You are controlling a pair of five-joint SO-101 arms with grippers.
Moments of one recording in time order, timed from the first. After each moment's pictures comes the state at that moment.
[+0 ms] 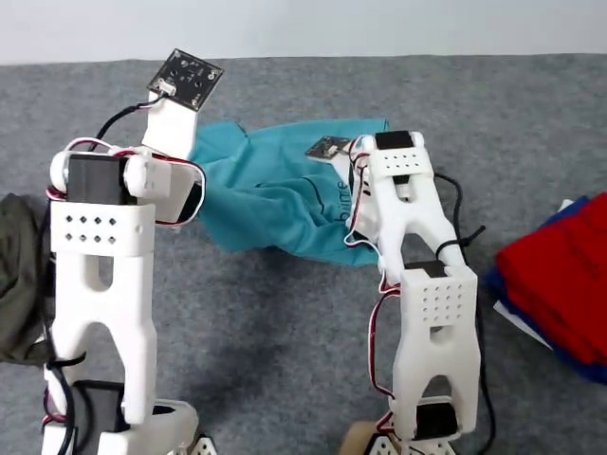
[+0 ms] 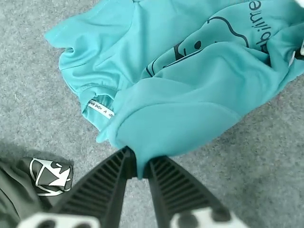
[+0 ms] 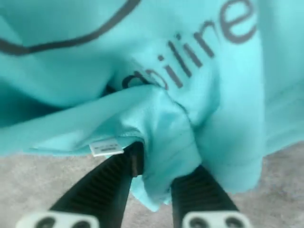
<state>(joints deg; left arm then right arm) 1.0 -10.8 -10.2 99.0 -12.4 -10.1 47.0 -34.0 92.0 43.0</state>
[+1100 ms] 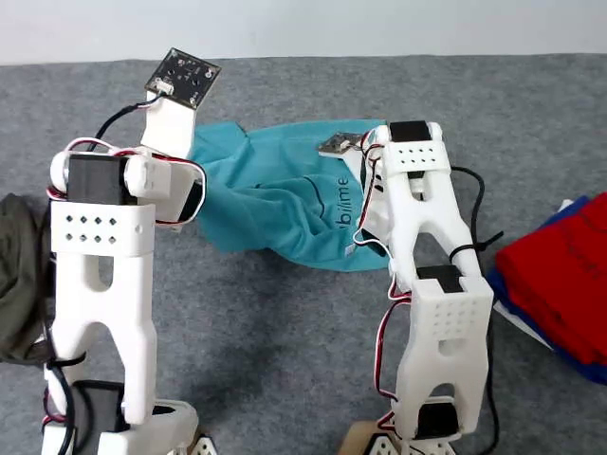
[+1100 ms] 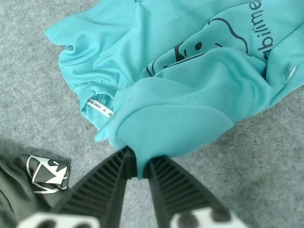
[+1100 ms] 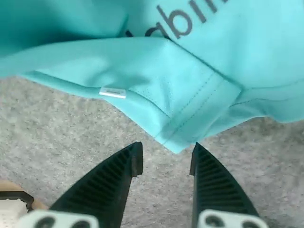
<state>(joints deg) 1.0 -10.8 -10.2 99.0 -10.7 -8.7 37.4 -28.8 99.1 41.1</state>
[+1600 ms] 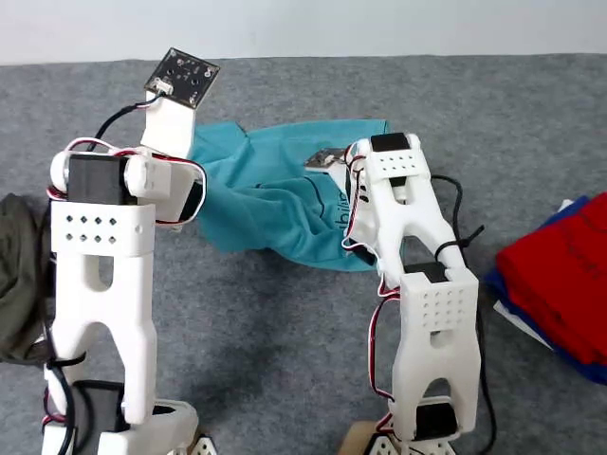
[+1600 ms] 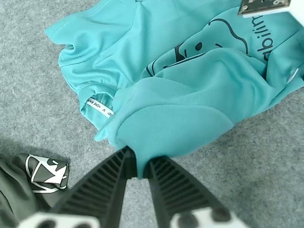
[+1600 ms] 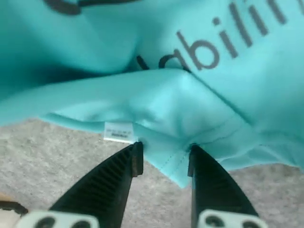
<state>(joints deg) 1.0 -10.8 -10.2 99.0 -10.4 -10.8 44.6 -28.8 94.9 41.0</state>
